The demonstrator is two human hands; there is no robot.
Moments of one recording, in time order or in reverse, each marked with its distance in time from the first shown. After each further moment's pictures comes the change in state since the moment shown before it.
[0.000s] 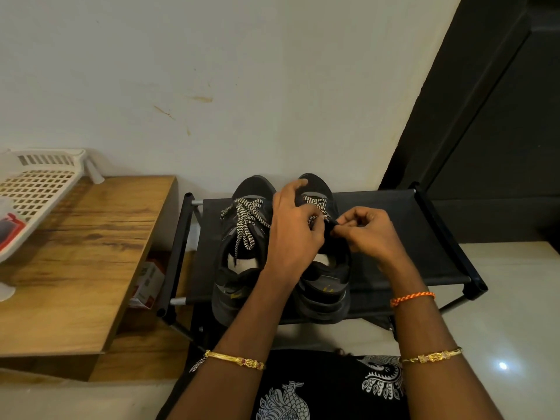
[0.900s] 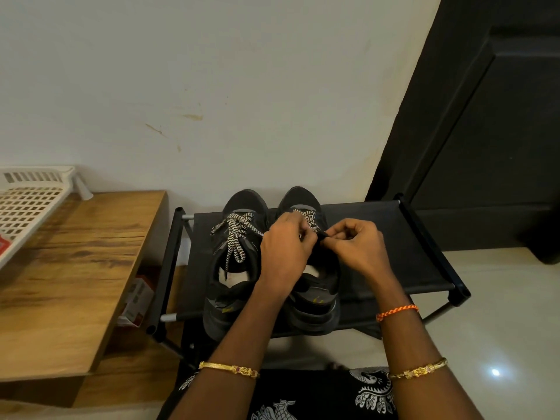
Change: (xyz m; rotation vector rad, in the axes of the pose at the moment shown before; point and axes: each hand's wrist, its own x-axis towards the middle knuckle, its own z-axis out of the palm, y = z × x) left_hand 0.002 0.000 0.006 -0.005 -0.105 -0.141; right_hand -0.008 -0.001 0.003 -0.087 0.135 -0.048
